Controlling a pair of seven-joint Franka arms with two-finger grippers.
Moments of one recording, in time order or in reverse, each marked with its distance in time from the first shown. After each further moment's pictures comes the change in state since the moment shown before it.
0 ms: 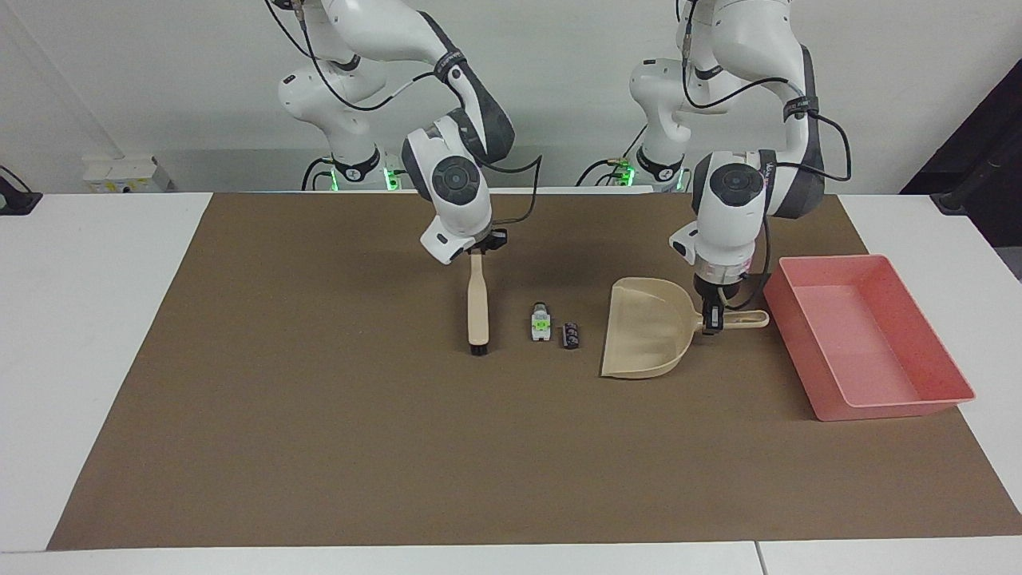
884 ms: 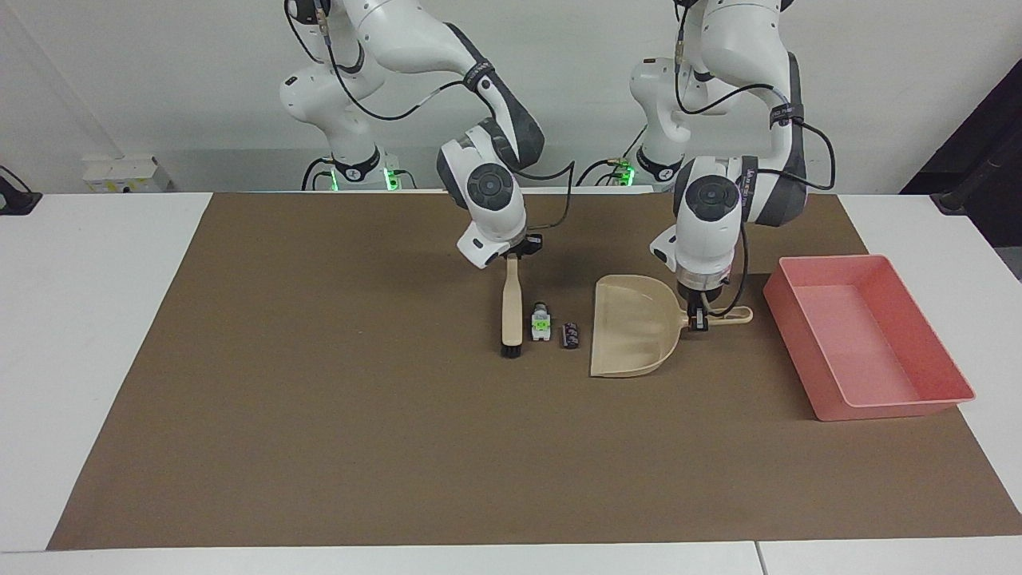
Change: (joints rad) left arm -0.060 0.053 0.002 0.064 0.000 -0.113 -0.129; right arm 0.083 0.100 0.003 0.067 0.110 0.111 0.076
